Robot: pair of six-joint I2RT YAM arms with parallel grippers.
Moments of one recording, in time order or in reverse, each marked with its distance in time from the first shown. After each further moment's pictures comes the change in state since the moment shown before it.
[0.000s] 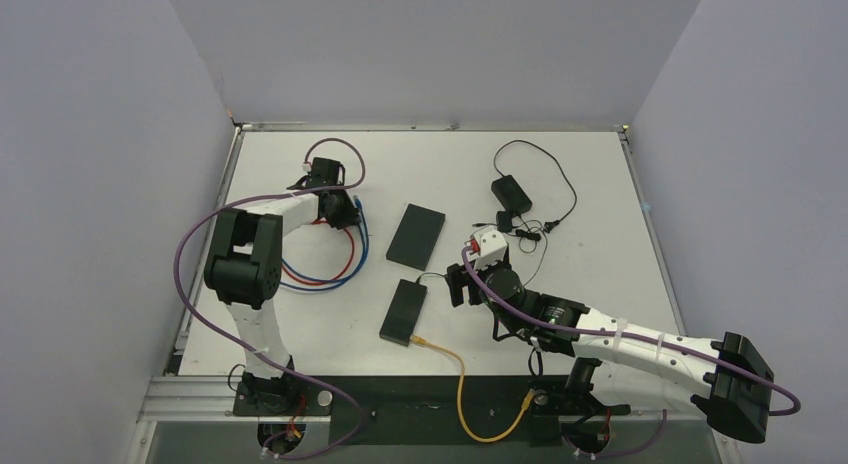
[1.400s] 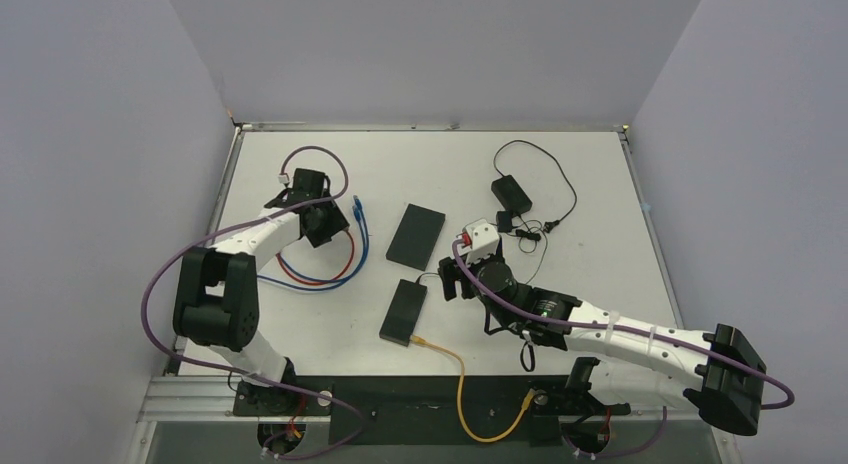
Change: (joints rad) left arm 0.007 -0.329 -0.201 -0.132 -0.109 -0.029; right arm 0.005 0.068 0.077 0.008 0.011 -0.011
